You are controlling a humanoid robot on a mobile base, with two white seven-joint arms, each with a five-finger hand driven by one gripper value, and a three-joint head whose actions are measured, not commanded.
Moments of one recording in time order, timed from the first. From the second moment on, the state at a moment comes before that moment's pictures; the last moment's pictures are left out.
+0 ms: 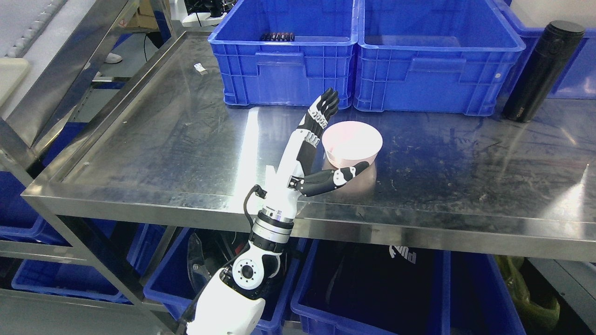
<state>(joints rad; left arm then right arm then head) -0.16 0.00 -0.47 -1.61 0.12 -0.49 0.06 0.06 0.00 0.00 0.00 0.04 -0.11 -0.26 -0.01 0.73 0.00</state>
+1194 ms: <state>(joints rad) -0.63 0.02 -0.43 -1.61 -0.70 0.01 -0.65 0.06 0.00 0.00 0.00 0.04 -0.11 -0.26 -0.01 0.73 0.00</state>
